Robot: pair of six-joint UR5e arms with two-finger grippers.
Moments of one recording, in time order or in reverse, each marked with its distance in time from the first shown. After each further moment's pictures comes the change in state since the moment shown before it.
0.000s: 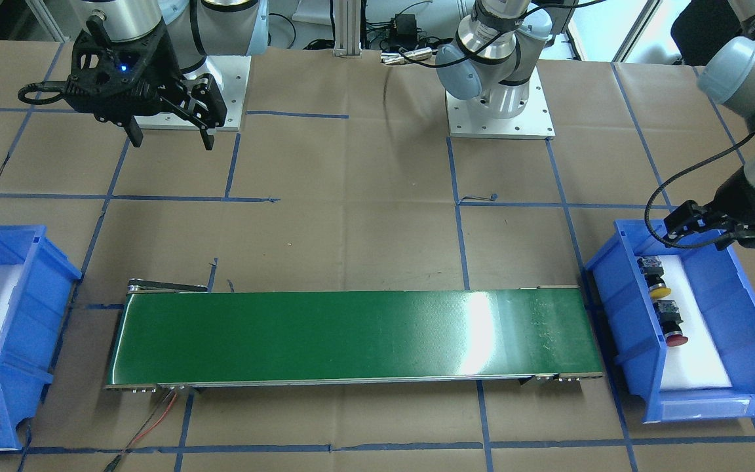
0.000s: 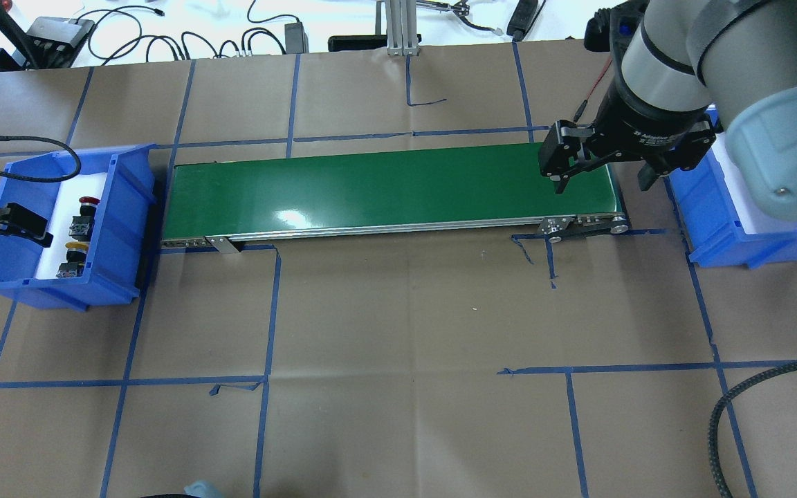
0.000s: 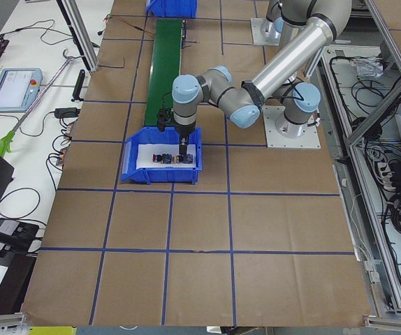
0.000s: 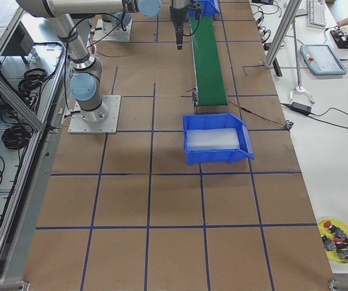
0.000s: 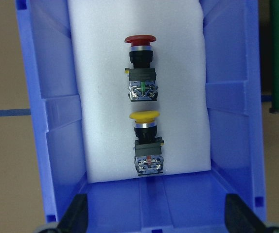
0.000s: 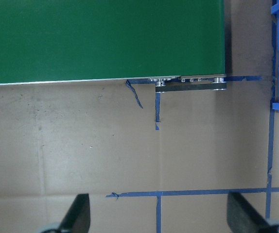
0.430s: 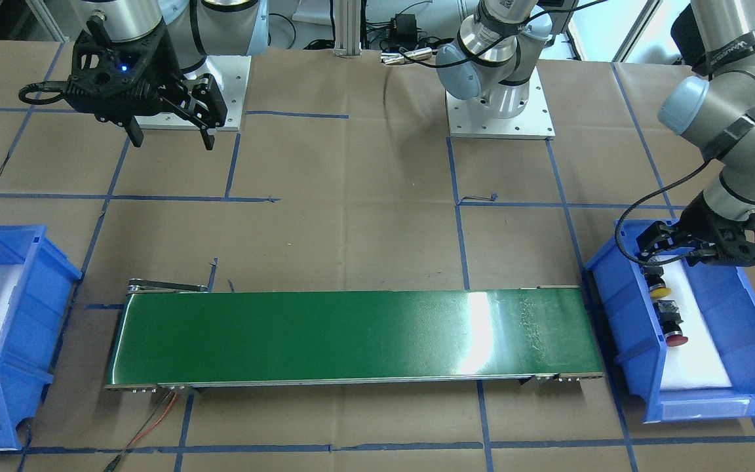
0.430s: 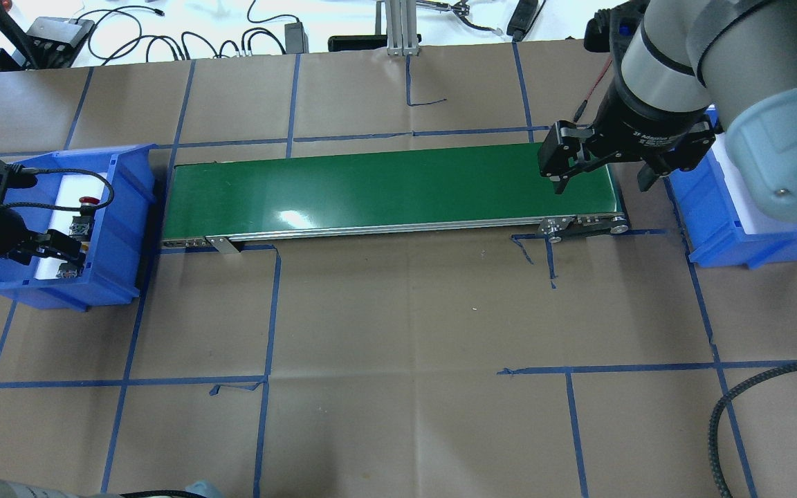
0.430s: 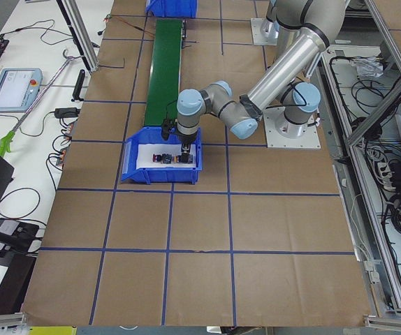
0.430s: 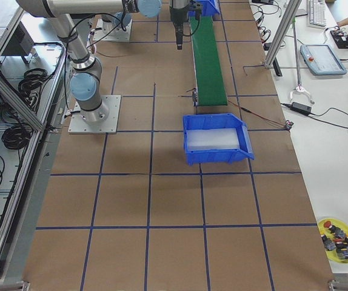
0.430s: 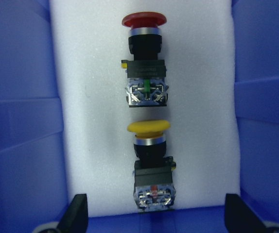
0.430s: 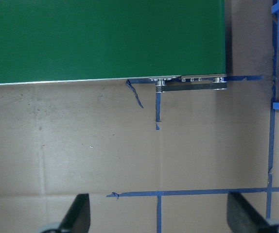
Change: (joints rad) left arm -0.002 -0.065 -0.115 0.201 -0.006 -0.004; right arm 0.000 -0.001 0.001 0.000 0.001 0.001
